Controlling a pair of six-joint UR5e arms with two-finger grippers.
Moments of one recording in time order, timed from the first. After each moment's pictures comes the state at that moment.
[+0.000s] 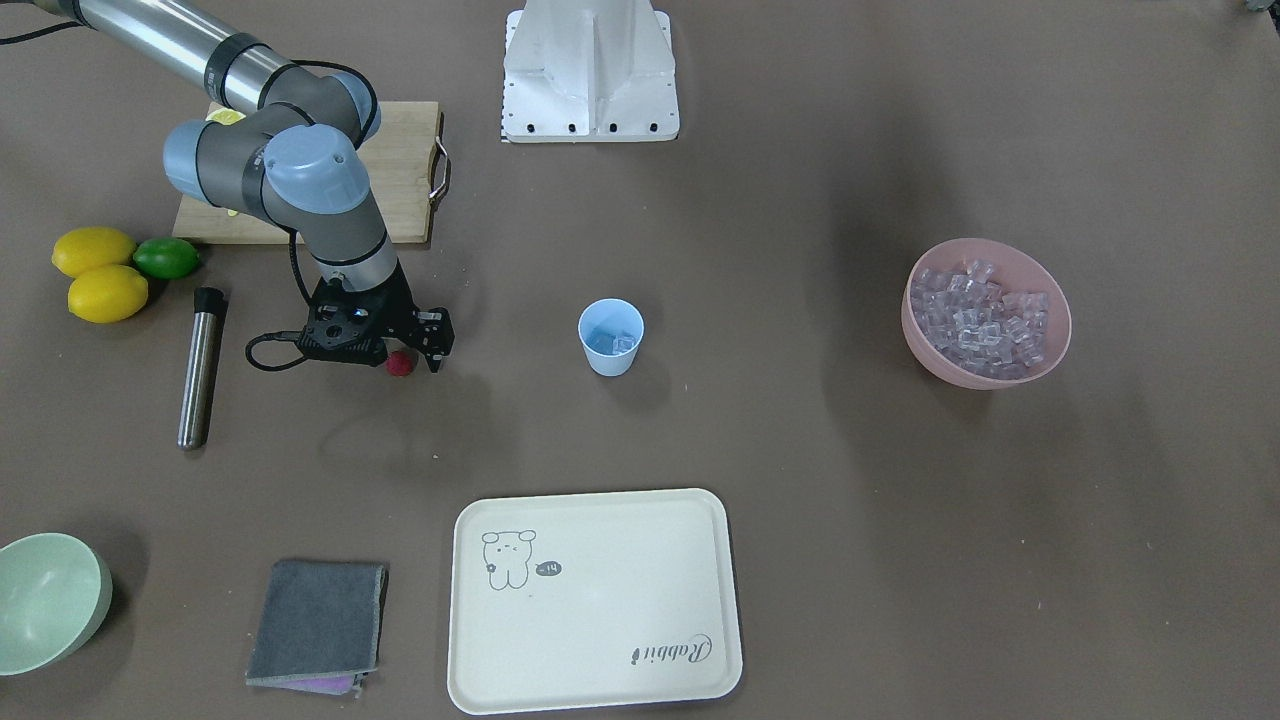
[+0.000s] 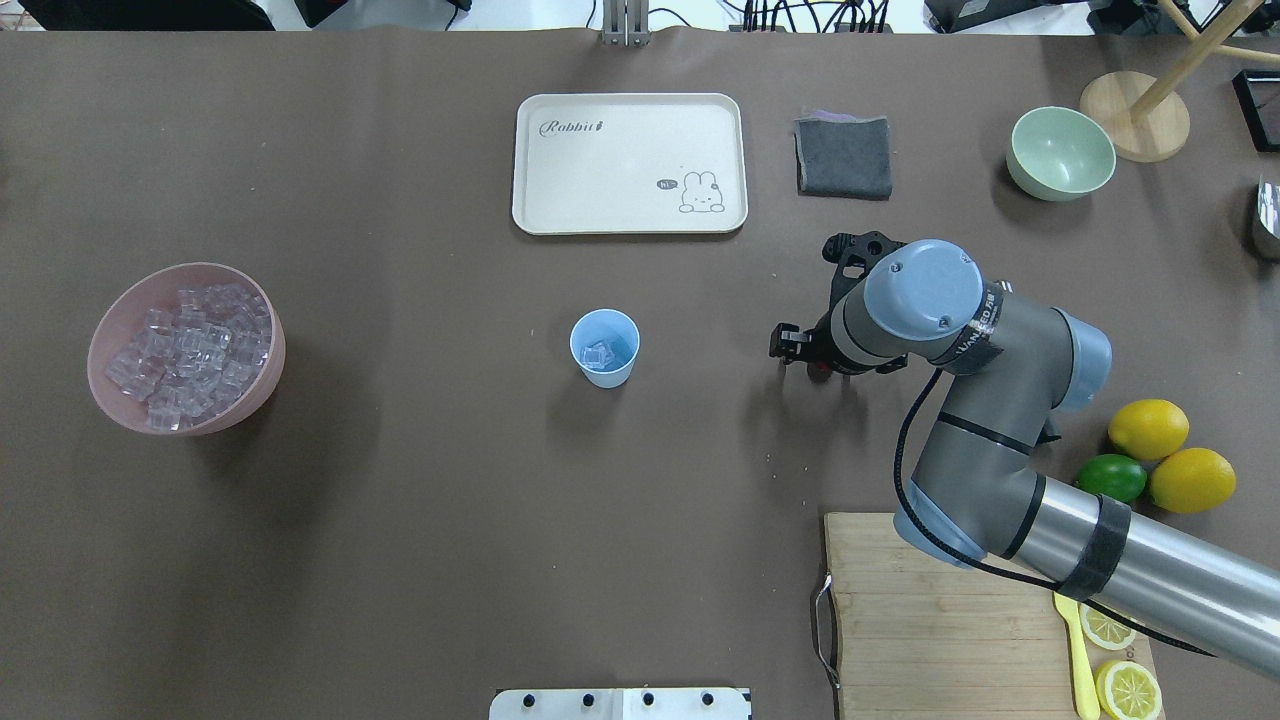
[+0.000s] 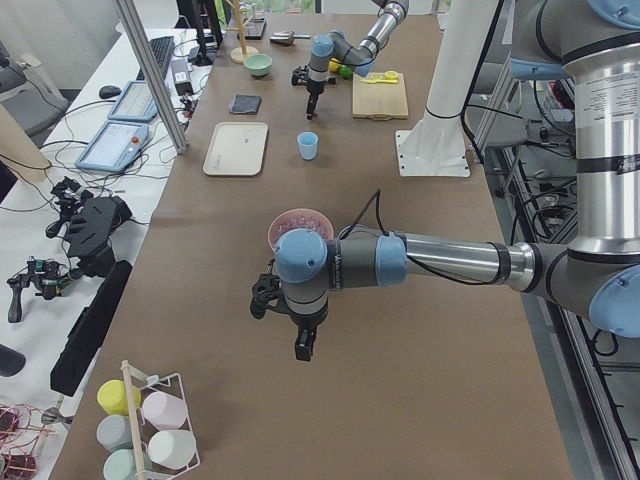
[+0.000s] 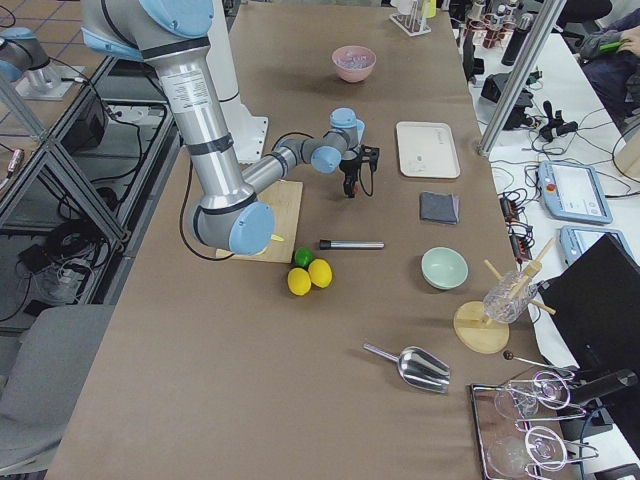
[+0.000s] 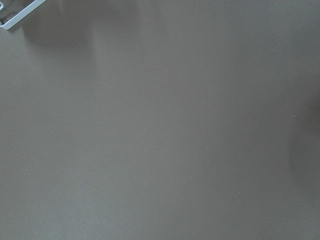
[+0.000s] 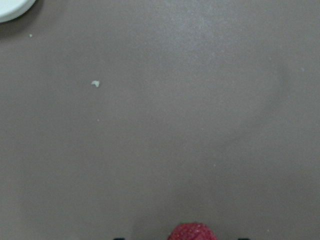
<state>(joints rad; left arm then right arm) -1.64 -1.42 -1.82 -1.38 -2.35 0.25 0.59 -1.16 1.63 -1.26 1.81 1.32</state>
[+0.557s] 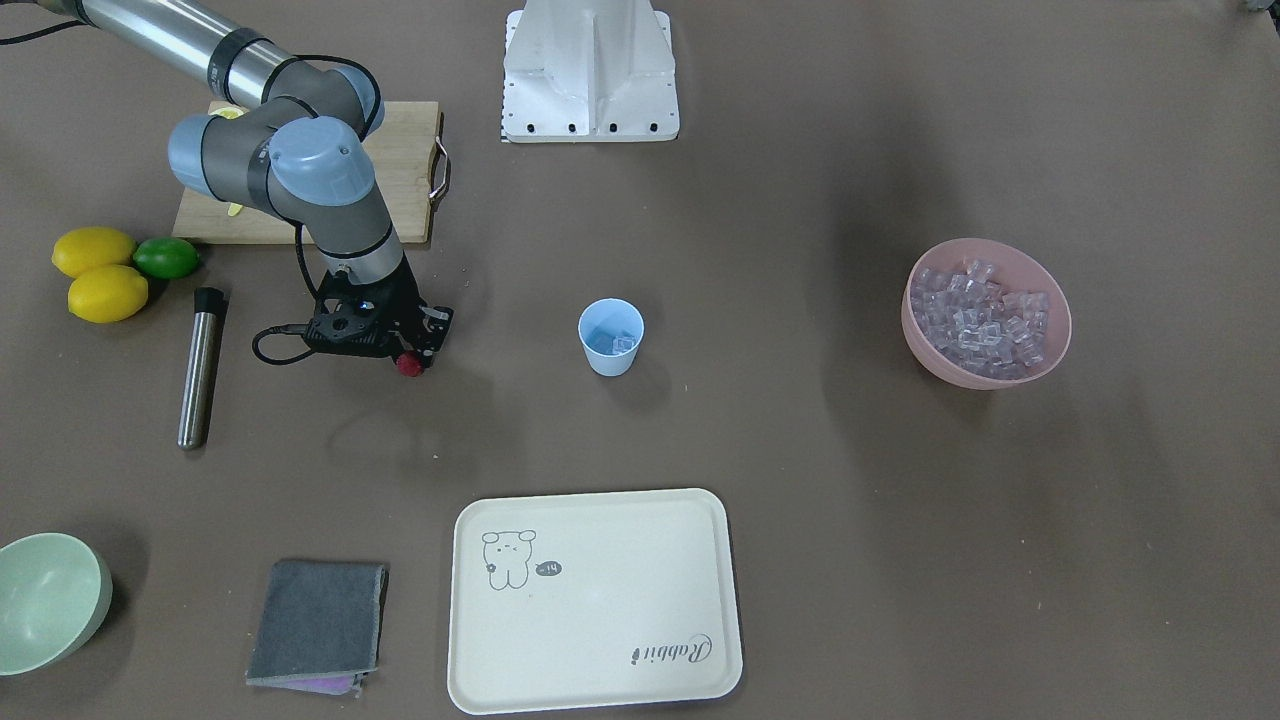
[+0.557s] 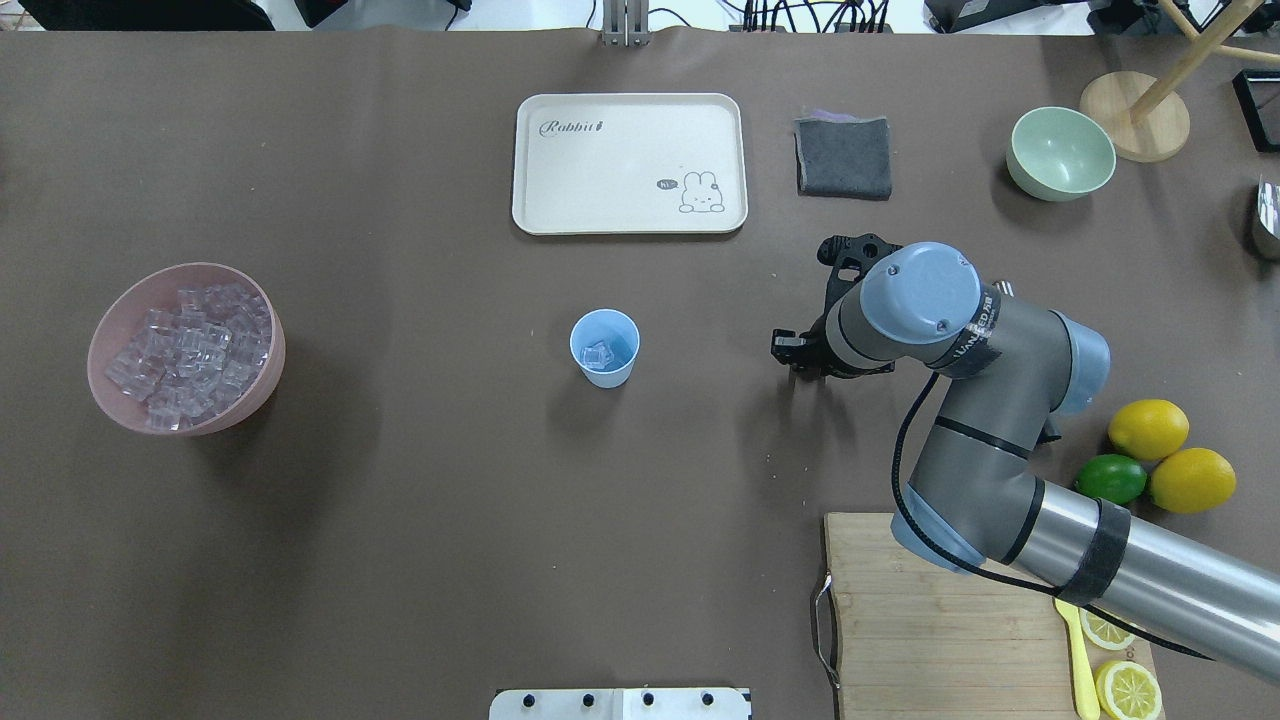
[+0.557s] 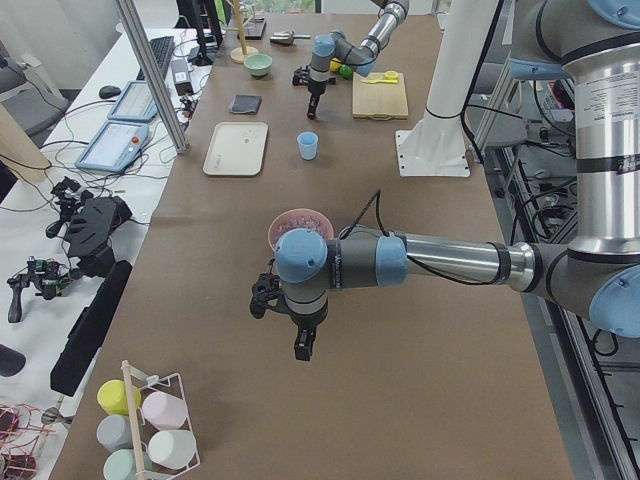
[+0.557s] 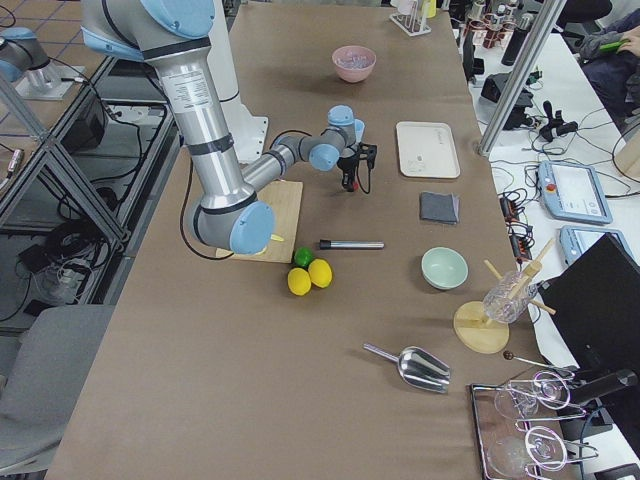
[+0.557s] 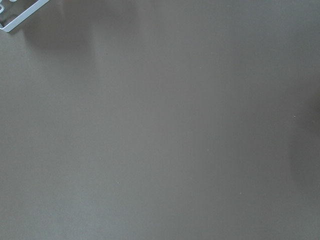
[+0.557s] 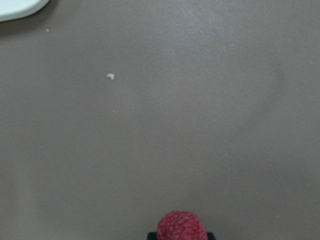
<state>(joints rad) -1.64 -1.42 -1.82 -1.39 -2.35 0.25 0.58 -1.15 1.66 -1.29 1.81 1.32</state>
